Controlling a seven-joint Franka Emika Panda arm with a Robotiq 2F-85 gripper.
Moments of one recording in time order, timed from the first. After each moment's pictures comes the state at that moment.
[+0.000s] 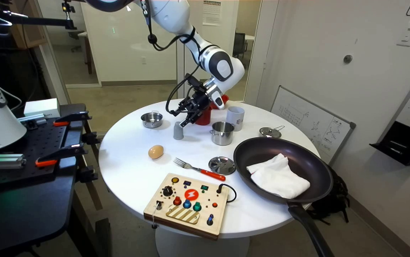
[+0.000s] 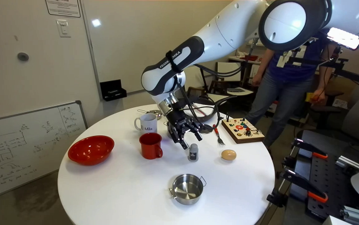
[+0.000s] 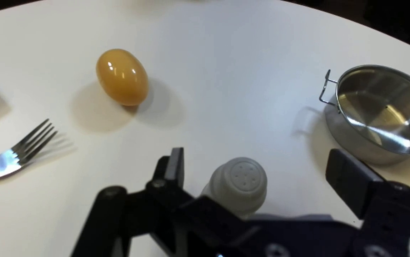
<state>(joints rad) 0.06 1.25 0.02 -1.03 0.07 1.41 0.05</state>
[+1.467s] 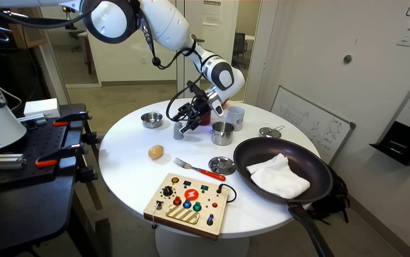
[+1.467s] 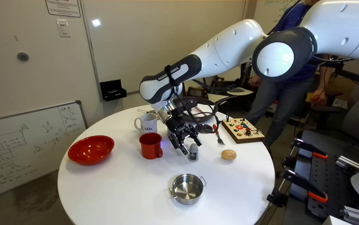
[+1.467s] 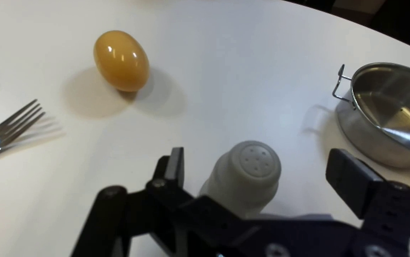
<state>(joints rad) 0.06 1.45 0.02 -0.74 0.07 1.26 0.01</state>
